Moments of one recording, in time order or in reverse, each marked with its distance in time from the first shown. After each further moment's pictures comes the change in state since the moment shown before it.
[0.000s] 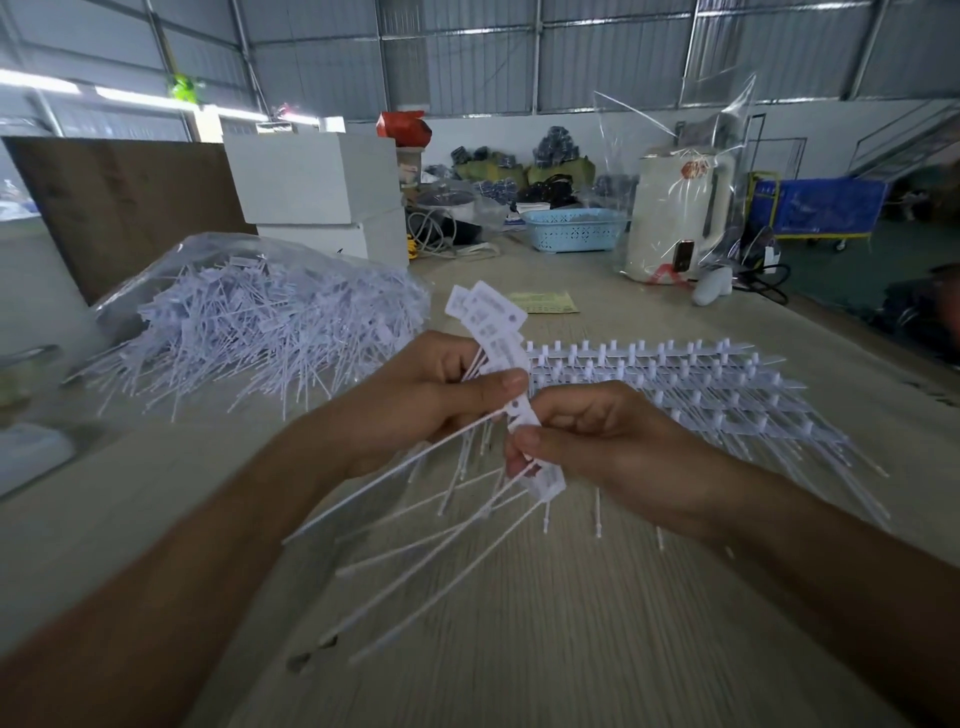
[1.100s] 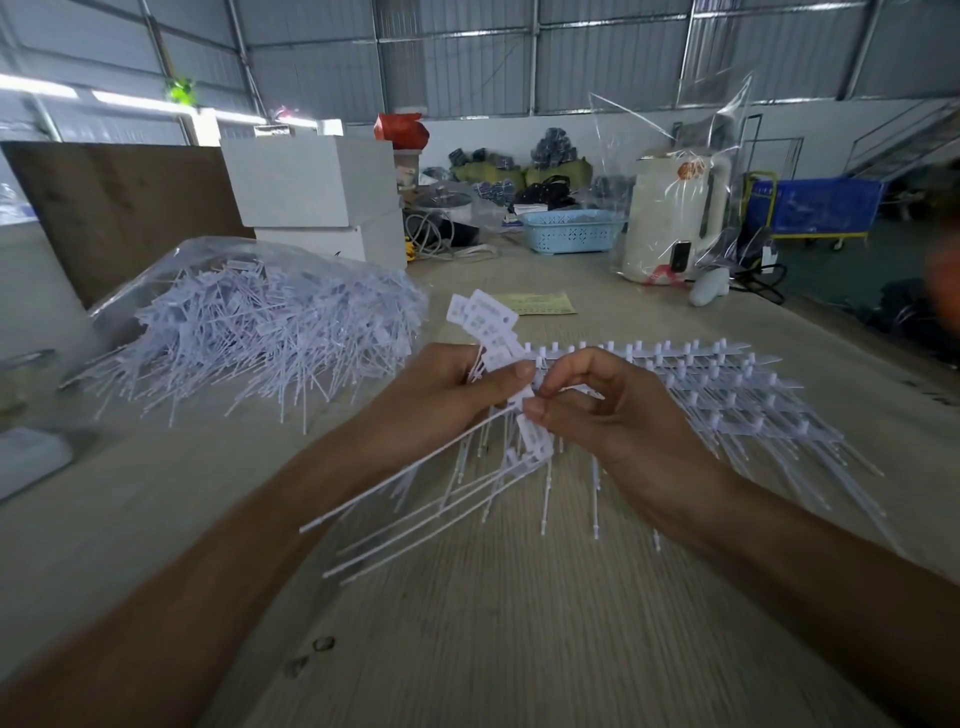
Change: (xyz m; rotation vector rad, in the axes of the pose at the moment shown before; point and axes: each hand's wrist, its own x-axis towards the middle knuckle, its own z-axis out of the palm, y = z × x) left_hand 0.009 -0.007 0.014 0.164 0.177 -0.139; right_hand 0.008 0.009 0.006 0.075 0.468 -0.072
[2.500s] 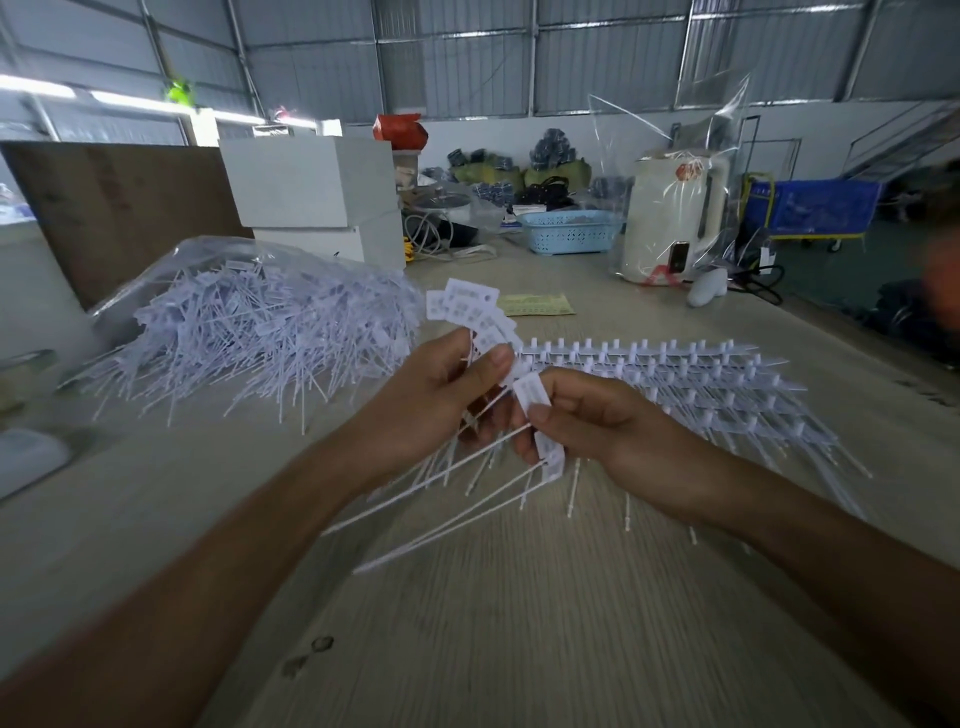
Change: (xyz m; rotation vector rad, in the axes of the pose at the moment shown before) left_hand 0.000 -0.012 -0.001 -0.103 0.042 0.088; right_hand 0.003 -0.009 -0.011 -0.209 -0.380 0.049
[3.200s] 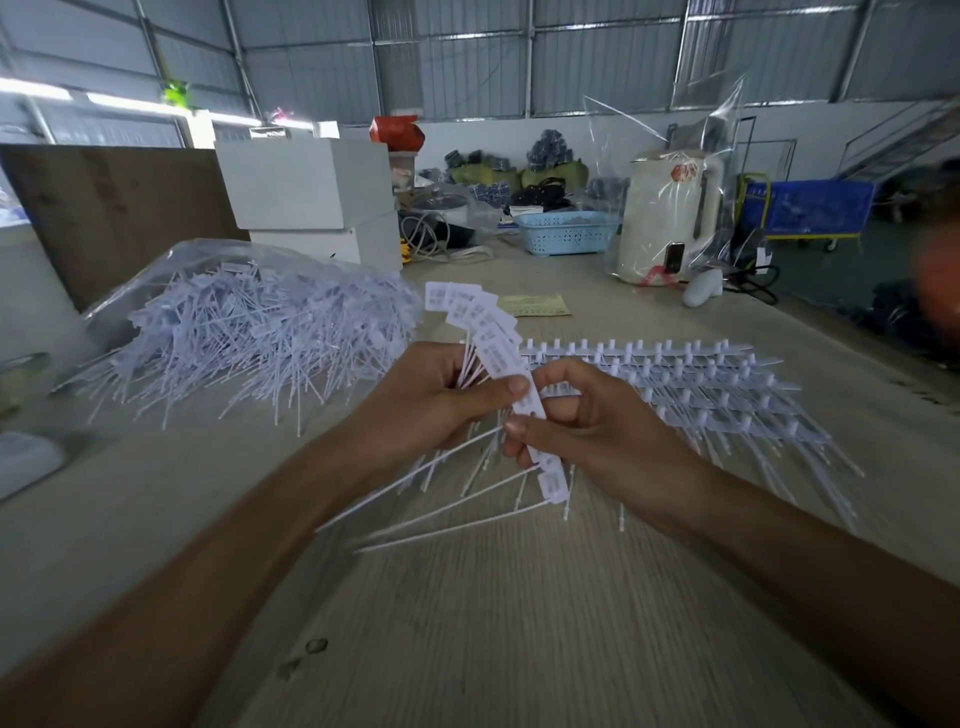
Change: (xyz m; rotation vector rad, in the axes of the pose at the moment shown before) left_hand 0.002 0.001 -0.001 -0.093 -0.060 -0.028; right_hand 0.000 0.007 0.007 0.147 0.161 0.038
